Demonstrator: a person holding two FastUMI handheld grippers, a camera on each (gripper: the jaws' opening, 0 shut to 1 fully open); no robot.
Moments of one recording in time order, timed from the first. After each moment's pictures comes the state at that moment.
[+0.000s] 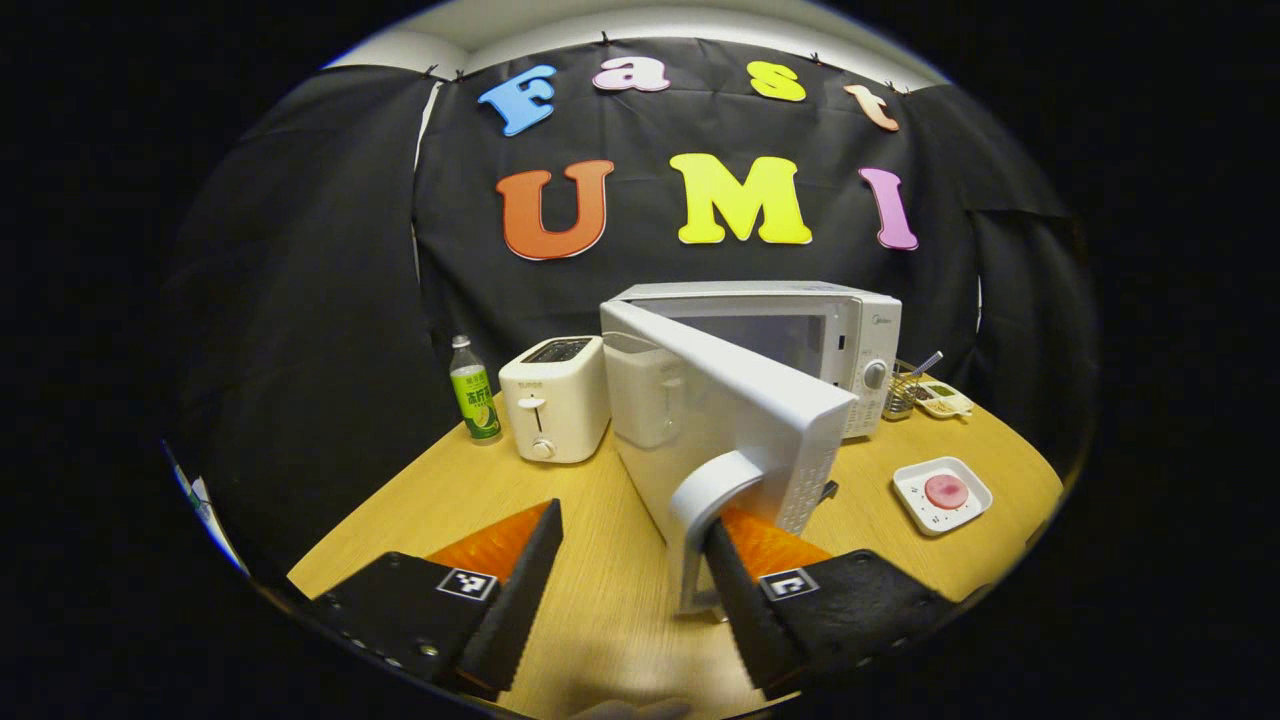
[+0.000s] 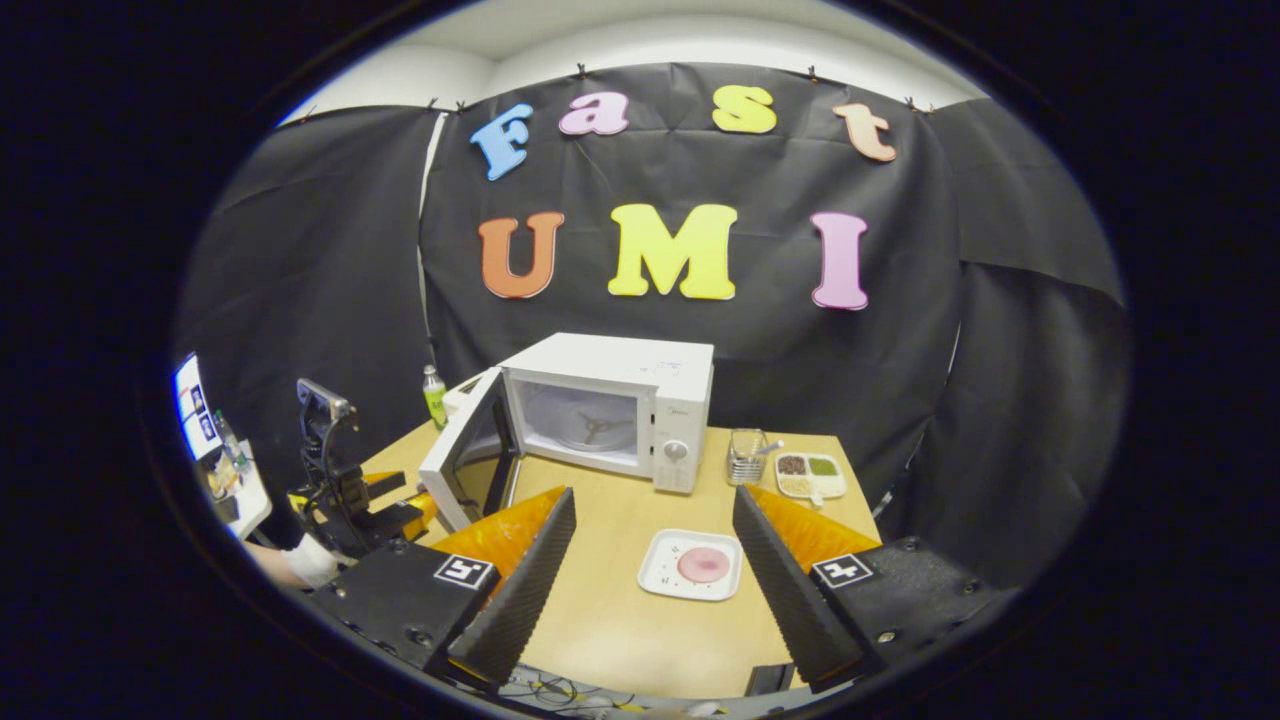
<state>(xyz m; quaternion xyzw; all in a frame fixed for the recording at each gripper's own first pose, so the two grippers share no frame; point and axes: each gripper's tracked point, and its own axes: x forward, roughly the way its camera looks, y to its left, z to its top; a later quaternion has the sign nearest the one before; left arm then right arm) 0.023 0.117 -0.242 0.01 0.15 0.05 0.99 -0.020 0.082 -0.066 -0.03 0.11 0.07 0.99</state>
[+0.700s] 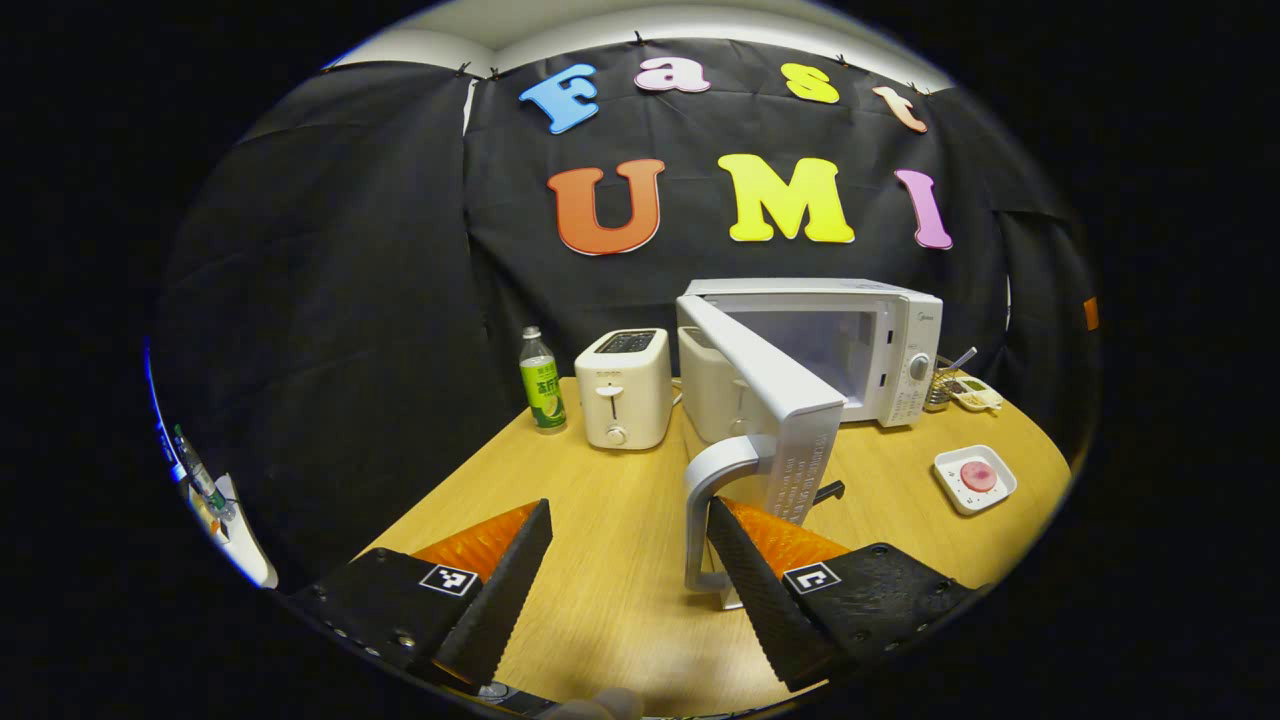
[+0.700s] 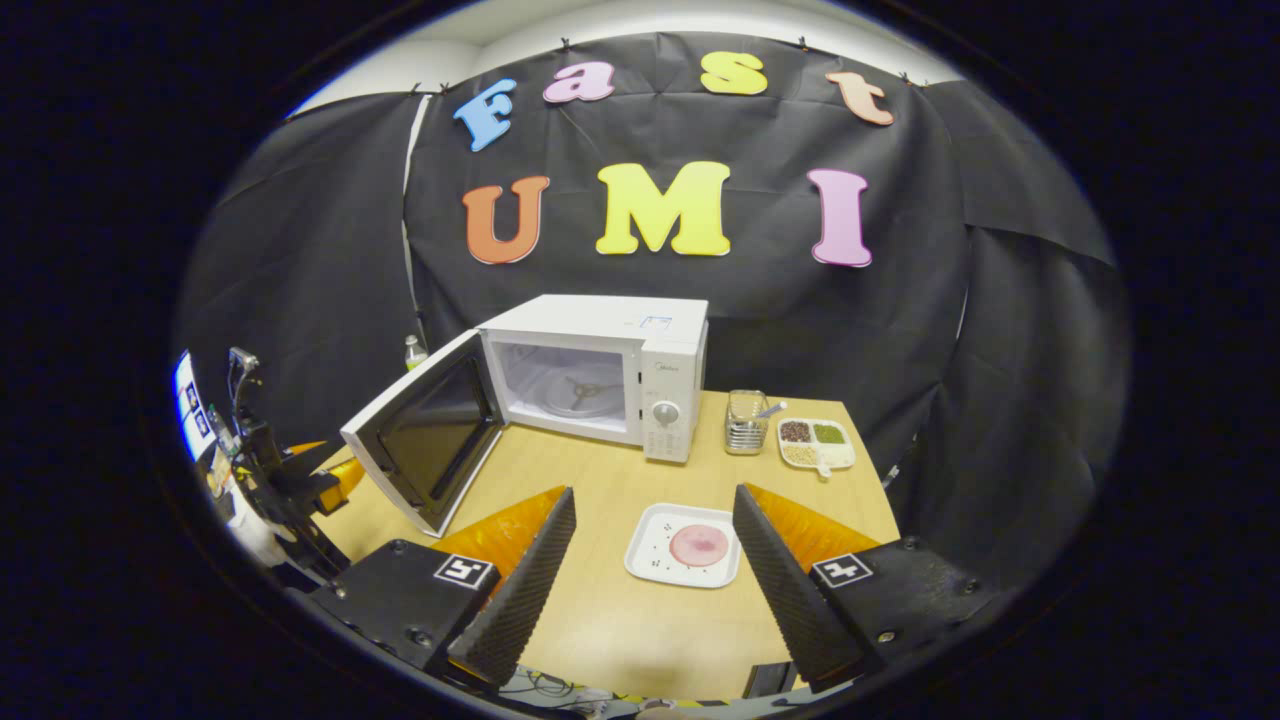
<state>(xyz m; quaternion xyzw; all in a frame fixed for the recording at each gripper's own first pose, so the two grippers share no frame) -0.024 0.193 -0.236 0.01 0.16 0.12 0.98 0.024 0.067 -0.120 -0.03 0.15 0.07 0.99</state>
